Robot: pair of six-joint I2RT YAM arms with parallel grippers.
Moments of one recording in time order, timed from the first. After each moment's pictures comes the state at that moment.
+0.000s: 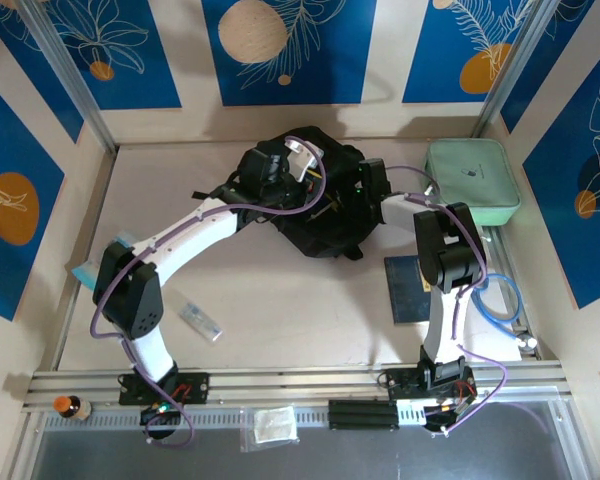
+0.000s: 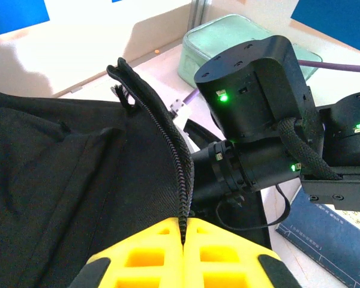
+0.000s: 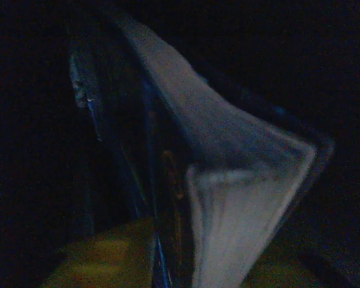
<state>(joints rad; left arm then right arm) -0.65 1.75 1.49 -0.17 0.21 -0.05 0.27 2.02 1.27 0.02 -0.44 1.23</state>
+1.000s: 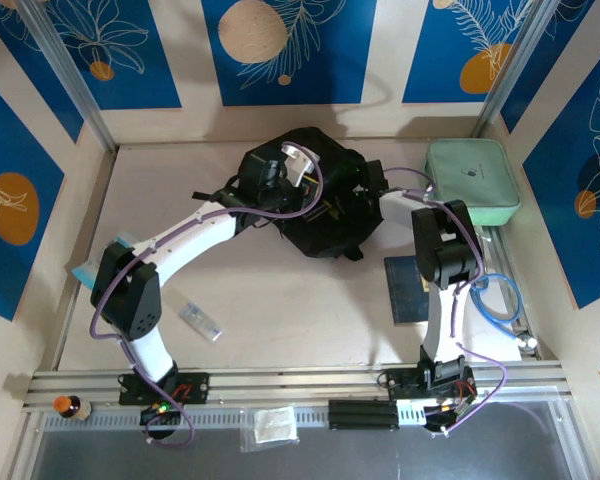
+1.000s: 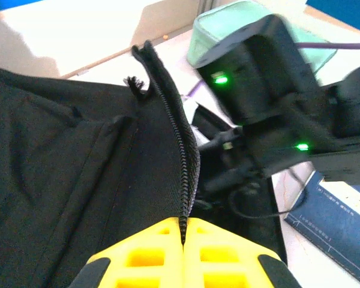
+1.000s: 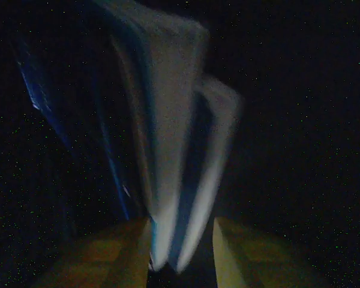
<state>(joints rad) -0.64 1.73 1.42 -0.15 0.20 -0.07 0.26 2.02 1.29 -0.14 -0.48 1.13</state>
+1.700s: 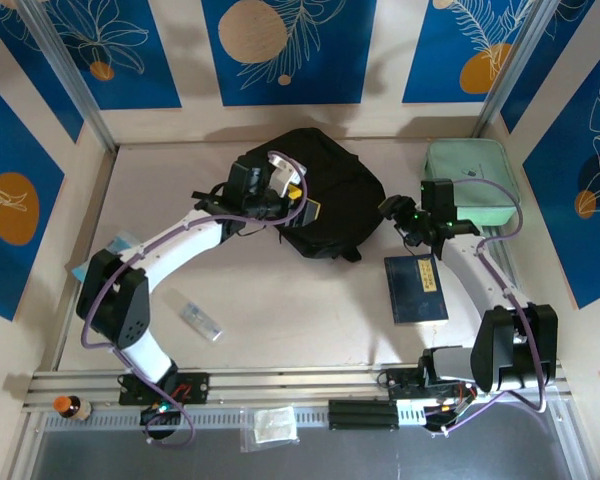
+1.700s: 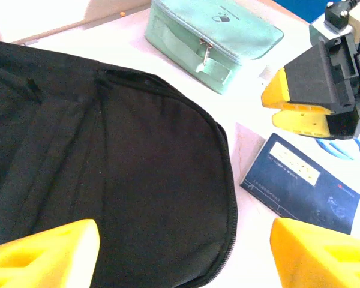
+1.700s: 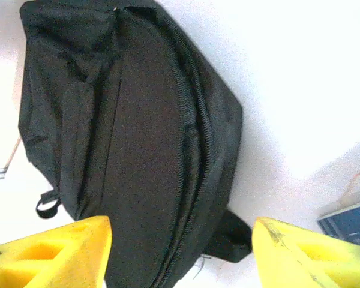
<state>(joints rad) -0.58 1.65 1.27 -0.11 0.43 -0.09 0.07 1.30 0.91 -0.42 -0.22 0.88</state>
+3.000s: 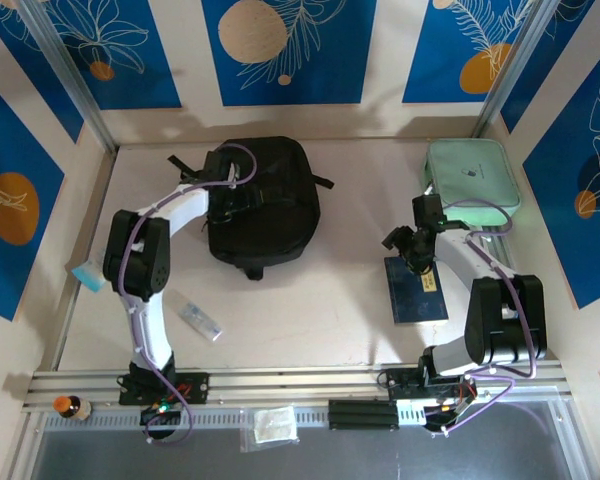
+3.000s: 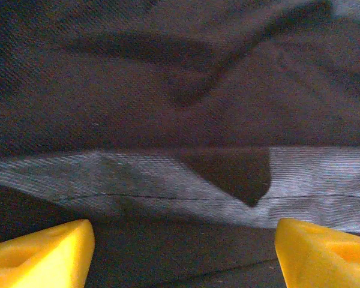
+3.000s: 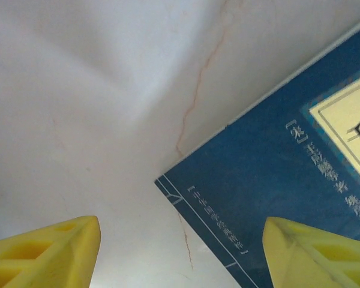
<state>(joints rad) -0.28 1.99 1.44 -0.41 0.15 -0.44 0.06 1.44 0.85 -0.64 -0.12 0.83</state>
